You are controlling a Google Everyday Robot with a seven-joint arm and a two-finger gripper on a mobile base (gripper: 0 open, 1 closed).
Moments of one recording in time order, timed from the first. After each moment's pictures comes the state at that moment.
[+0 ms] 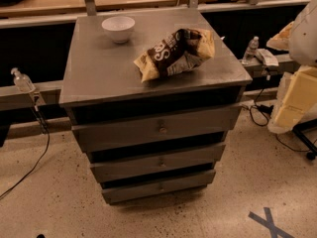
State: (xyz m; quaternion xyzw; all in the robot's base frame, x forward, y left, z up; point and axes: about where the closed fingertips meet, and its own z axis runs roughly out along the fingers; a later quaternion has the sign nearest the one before) arm 0.438 -0.214 0.986 -0.60 0.78 -0.05 0.17
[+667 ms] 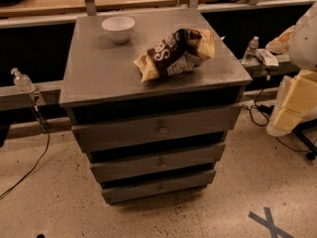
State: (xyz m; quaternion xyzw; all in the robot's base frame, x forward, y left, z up) arm 0.438 -0.214 0.979 -0.60 0.78 -0.03 0.18
